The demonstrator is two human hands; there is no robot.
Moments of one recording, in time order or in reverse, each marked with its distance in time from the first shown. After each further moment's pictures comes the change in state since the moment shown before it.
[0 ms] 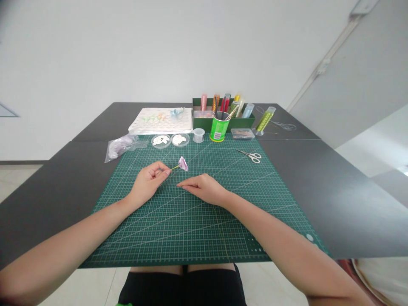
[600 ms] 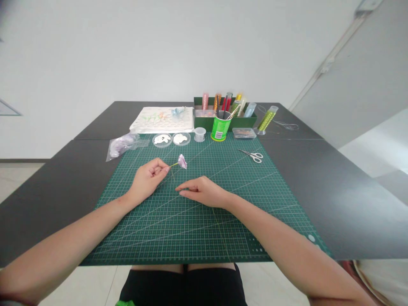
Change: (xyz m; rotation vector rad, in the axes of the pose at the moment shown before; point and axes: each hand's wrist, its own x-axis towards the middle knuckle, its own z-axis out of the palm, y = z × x) left_hand 0.002 -0.003 -0.005 0.154 0.065 0.077; right_hand -0.004 -0.010 0.000 0.034 -0.182 0.059
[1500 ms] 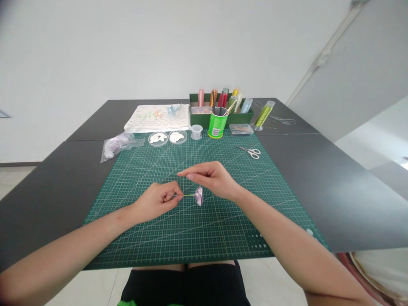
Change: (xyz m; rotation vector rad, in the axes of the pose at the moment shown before) left_hand -0.029 0.017 0.018 0.079 -0.457 0.215; right_hand -0.014 -0.019 -0.028 0.218 0.330 -0.142
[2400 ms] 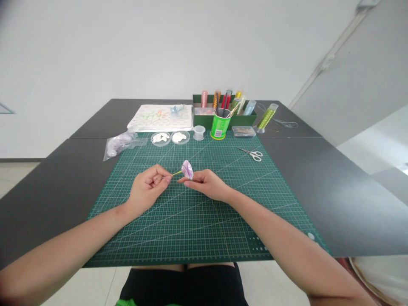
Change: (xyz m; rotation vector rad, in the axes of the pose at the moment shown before) left_hand 0.002 0.003 -0.014 -0.115 0.464 -0.058; right_hand 0.006 0.037 0.016 0.012 -0.228 0.214
